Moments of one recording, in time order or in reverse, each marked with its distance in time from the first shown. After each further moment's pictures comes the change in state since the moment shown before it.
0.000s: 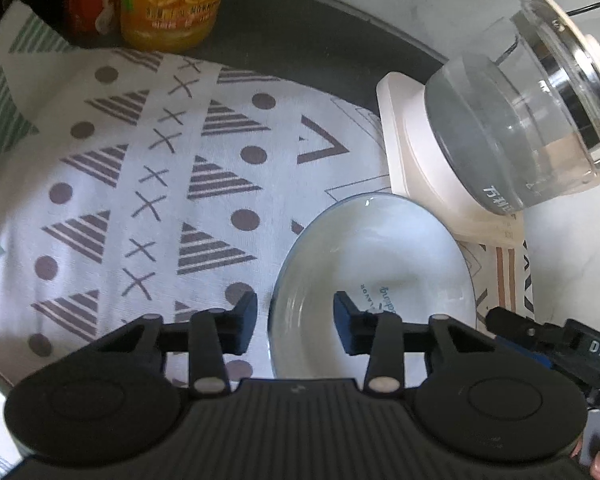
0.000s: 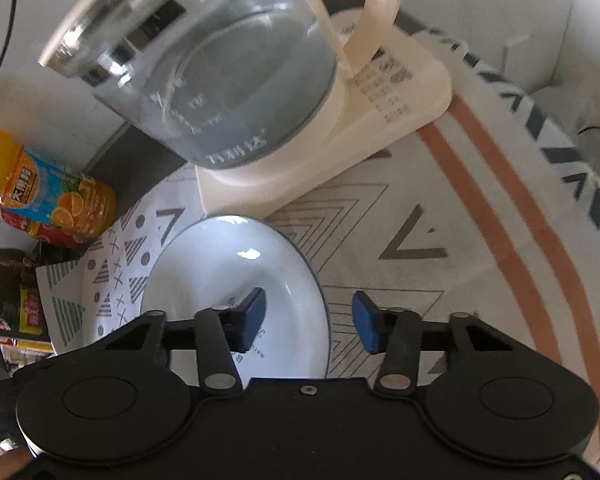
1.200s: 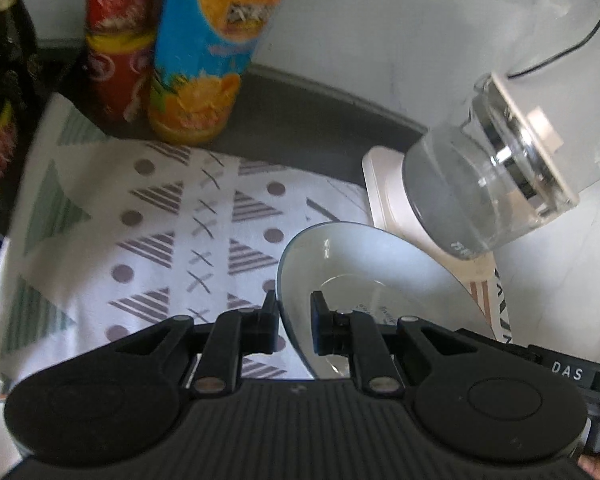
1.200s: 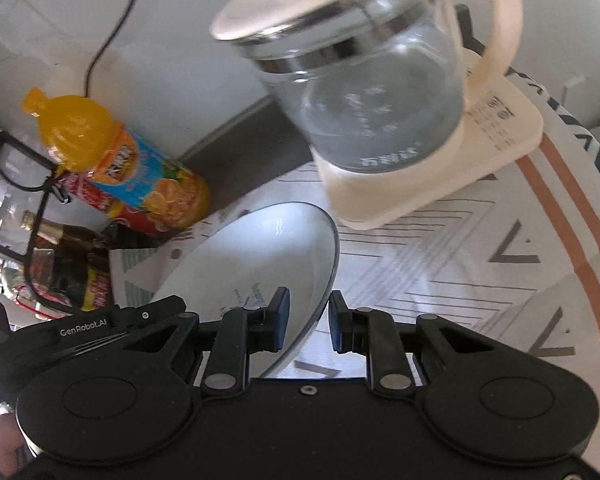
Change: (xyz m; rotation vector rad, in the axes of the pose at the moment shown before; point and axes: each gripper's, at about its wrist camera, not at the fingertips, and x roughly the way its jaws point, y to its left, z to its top) left arm -0.073 0.026 0.025 0.063 -0.140 -0.048; right arm -0.033 0.074 -0.024 -0.111 -0.092 0.124
